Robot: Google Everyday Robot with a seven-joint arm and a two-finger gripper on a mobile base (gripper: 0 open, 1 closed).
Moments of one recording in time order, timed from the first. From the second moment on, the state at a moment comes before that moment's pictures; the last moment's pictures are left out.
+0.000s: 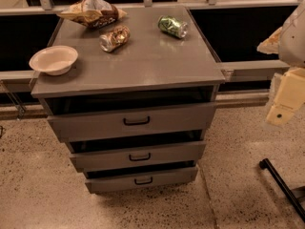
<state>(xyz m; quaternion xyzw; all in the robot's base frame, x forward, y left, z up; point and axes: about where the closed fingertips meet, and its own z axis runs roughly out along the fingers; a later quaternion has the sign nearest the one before) 0.438 -0.217 0.976 -0.60 0.78 -0.03 0.16</state>
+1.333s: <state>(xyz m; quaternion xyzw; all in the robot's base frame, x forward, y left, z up) 0.411 -0.206 0.789 -0.66 0.74 0.06 0.13</state>
